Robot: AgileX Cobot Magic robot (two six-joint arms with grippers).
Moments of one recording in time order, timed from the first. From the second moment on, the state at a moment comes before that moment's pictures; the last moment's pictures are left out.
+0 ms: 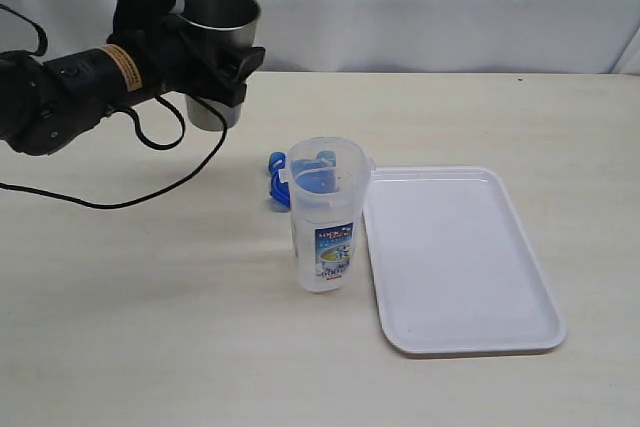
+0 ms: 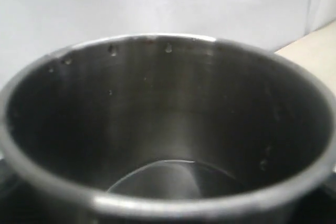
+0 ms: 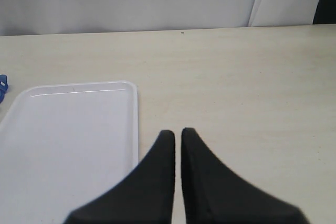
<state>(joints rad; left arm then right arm) -0.28 1.93 -1.04 0.54 -0.65 -0.26 -0.09 0.00 0.00 -0.04 0.36 0.02</state>
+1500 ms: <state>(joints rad) -0.13 2.57 -1.76 0.62 -0.66 -0.51 -0.09 0.00 0.00 -0.04 0.36 0.02</state>
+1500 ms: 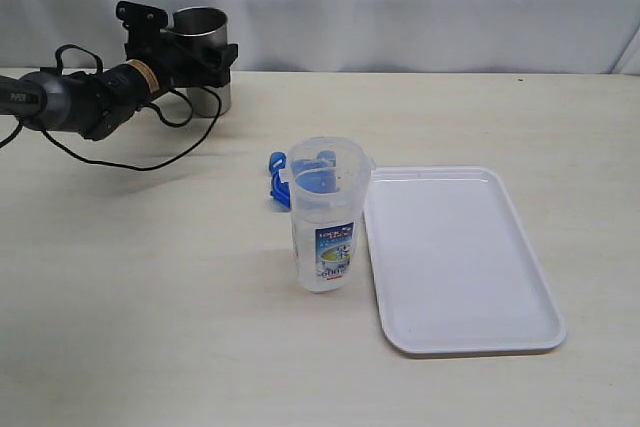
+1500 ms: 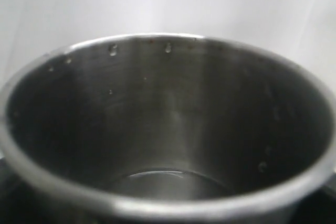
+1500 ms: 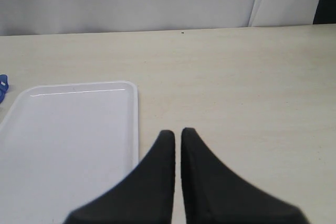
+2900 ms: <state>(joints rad) -0.14 2.56 -1.77 0.89 -0.56 -0.77 -0.09 0.00 0.00 -0.04 0.36 0.02</state>
